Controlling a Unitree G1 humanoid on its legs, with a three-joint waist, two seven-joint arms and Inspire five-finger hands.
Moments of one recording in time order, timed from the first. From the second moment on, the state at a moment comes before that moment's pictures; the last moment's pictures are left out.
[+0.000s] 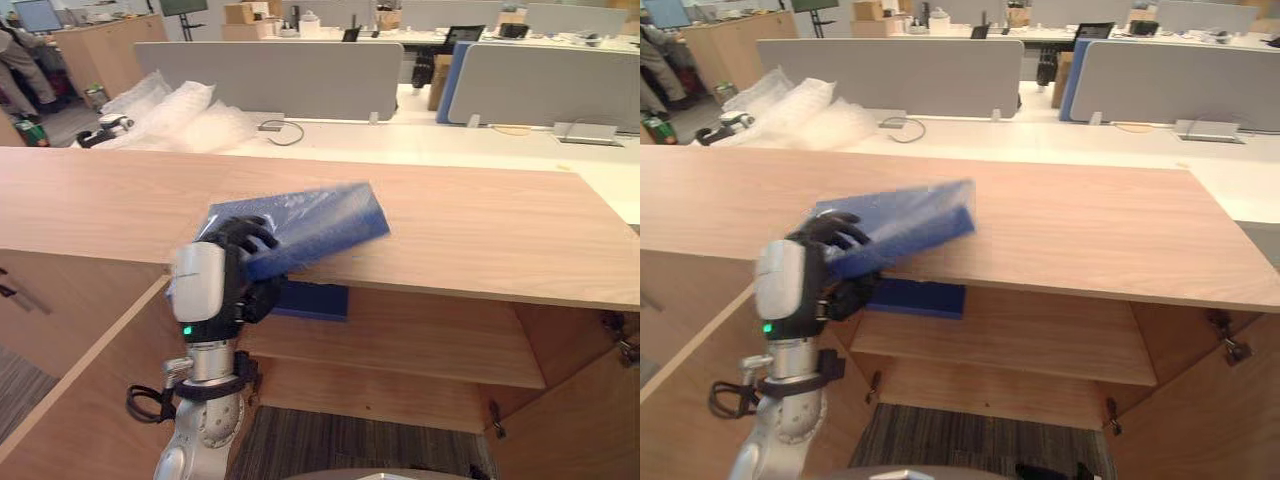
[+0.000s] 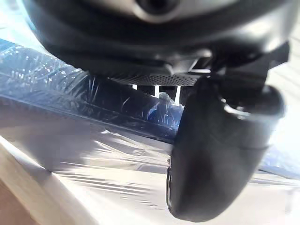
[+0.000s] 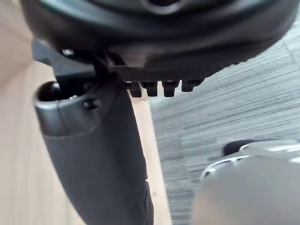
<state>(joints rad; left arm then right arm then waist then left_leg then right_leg) 0.35 0.10 -0.05 -0.51 0.61 -0.18 0.48 0.28 0.04 -0.28 0.73 -0.05 0.06 -0.26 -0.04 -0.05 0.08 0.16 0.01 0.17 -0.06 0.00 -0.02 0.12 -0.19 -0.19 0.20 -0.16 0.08</state>
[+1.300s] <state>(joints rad) 0.21 0.15 0.01 -0.40 -0.42 -0.21 0.21 0.09 -0.24 -0.16 -0.49 0.23 -0.17 -0.34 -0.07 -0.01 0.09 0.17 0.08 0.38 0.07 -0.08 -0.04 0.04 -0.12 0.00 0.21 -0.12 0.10</state>
